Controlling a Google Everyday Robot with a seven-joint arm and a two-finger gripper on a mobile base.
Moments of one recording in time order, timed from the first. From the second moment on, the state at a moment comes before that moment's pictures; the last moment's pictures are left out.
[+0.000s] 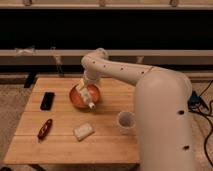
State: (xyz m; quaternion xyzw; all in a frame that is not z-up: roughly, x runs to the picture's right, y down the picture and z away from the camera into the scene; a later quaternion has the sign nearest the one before) arm -0.093 -0.010 0.873 -0.06 -0.25 -0.76 0.59
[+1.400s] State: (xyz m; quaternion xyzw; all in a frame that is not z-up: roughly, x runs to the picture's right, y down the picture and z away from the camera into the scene) arm -0.324 -0.034 0.813 -0.02 -0.27 -0.83 0.48
